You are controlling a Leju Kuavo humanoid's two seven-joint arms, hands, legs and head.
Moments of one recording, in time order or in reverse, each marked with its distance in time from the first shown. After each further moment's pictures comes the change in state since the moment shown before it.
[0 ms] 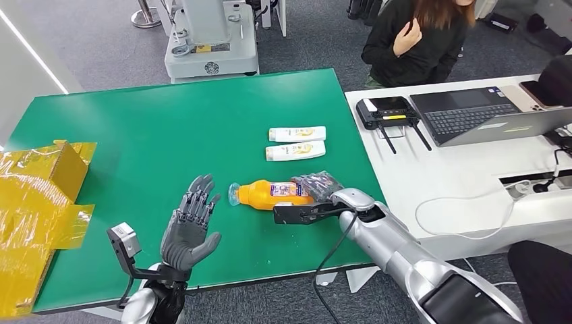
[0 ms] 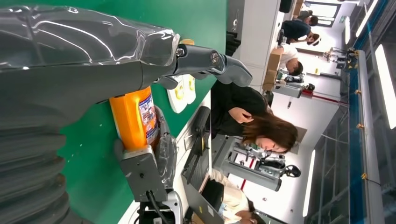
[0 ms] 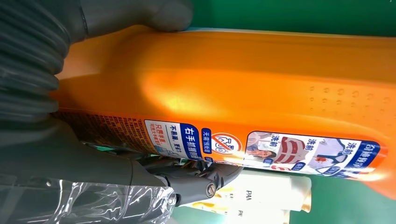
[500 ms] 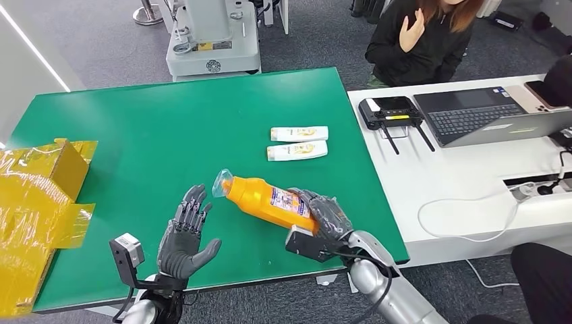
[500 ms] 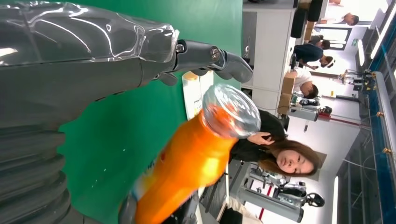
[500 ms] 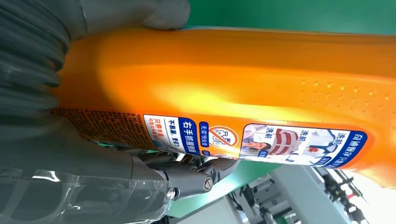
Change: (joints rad) left arm 0.060 -0.008 0.030 -0.027 -0.110 0.087 -0.013; right arm 0.437 0.004 -0.200 -0.505 -0.249 -0.283 -0.176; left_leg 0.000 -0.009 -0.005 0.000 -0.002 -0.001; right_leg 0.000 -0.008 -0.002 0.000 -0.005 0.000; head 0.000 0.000
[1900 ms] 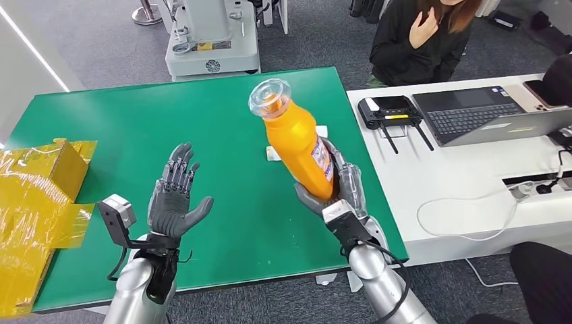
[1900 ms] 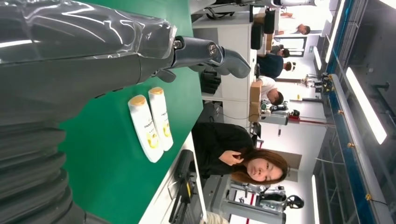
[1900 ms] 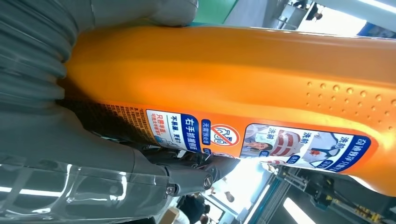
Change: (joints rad) left arm -0.224 -0.002 0.014 0.093 -0.022 0.057 -0.028; right arm -0.038 0.132 -0.127 -0.092 -0.288 -0.221 -0.301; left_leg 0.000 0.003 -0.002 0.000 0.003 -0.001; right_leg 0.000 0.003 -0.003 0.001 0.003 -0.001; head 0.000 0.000
